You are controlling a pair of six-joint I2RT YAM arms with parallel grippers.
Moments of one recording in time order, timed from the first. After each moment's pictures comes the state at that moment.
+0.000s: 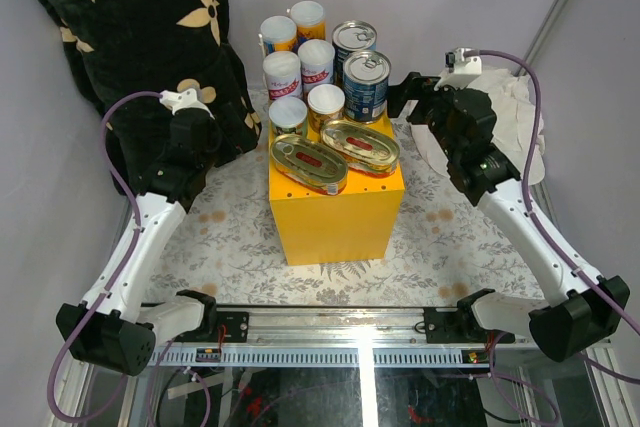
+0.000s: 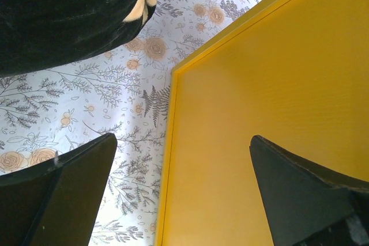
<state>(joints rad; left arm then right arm) -0.23 1.12 1.15 -0.52 -0.12 -0.60 0.41 1.22 1.21 -0.01 0.11 0.33</state>
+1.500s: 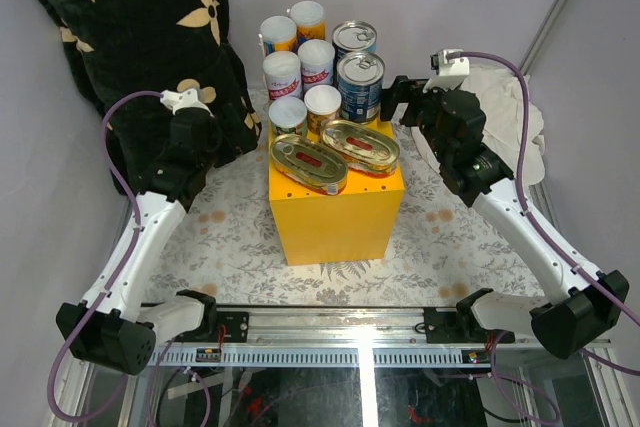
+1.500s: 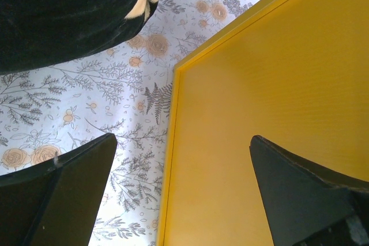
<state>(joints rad) -0.23 1.12 1.15 -0.53 -0.12 -0.59 0.50 1.23 1.23 -0.03 0.22 0.23</state>
